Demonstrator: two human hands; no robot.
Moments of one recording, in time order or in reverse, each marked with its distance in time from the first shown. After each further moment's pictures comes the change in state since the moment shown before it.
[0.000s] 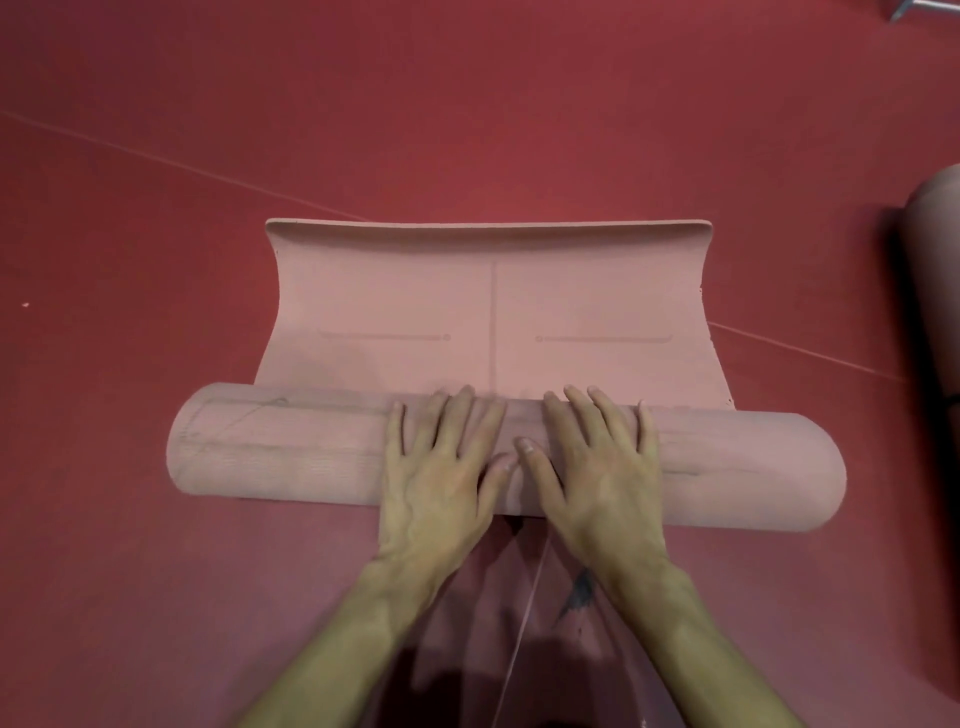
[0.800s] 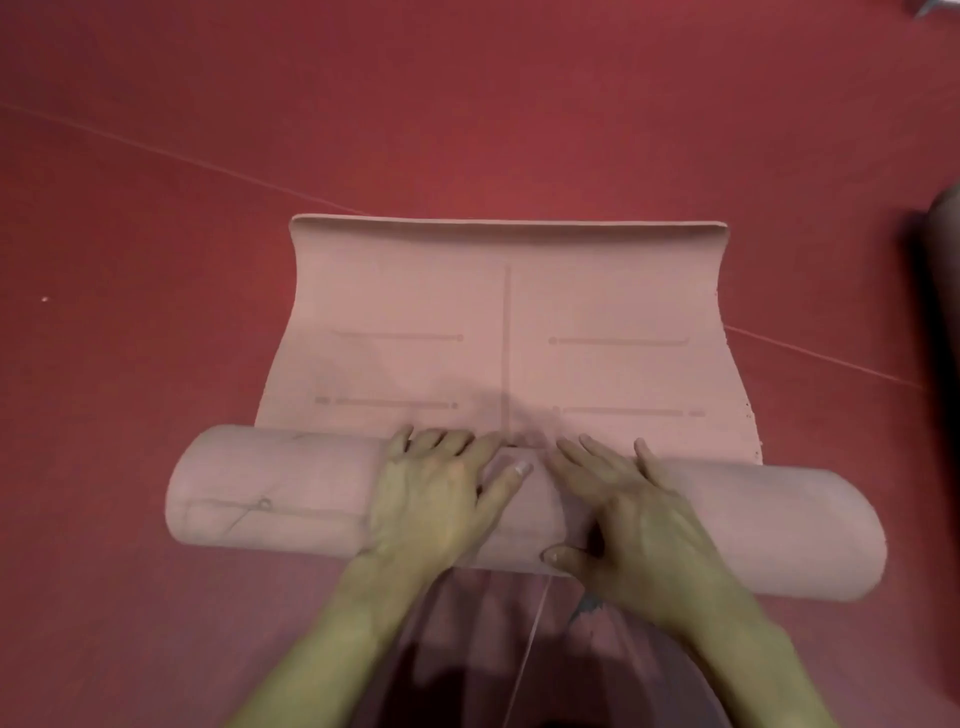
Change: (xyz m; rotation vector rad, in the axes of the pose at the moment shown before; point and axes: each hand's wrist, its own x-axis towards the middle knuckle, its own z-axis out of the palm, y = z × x) left_hand -0.002 -0.014 -0.014 -0.097 -0.180 -0.022; right_hand -0.015 0.014 -0.046 0.149 -0.456 -0.228
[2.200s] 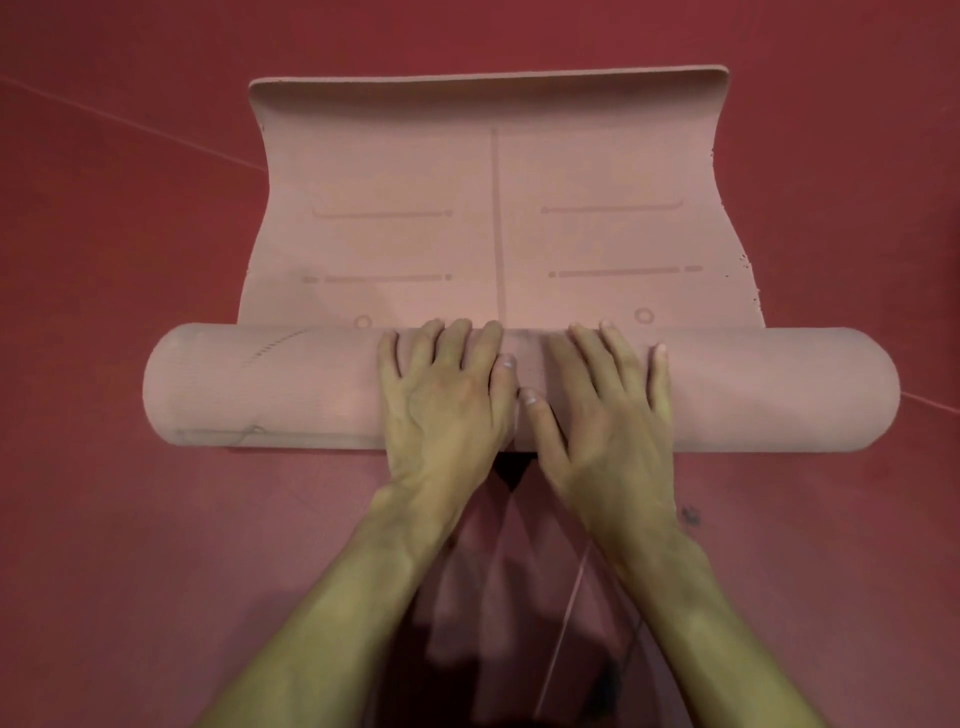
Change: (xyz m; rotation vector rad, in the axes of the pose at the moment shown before) left_hand 0.132 0.000 0.022 0.074 0.230 -0.177; right_hand 0.140 0.026 0.013 -0.056 0.493 0.127
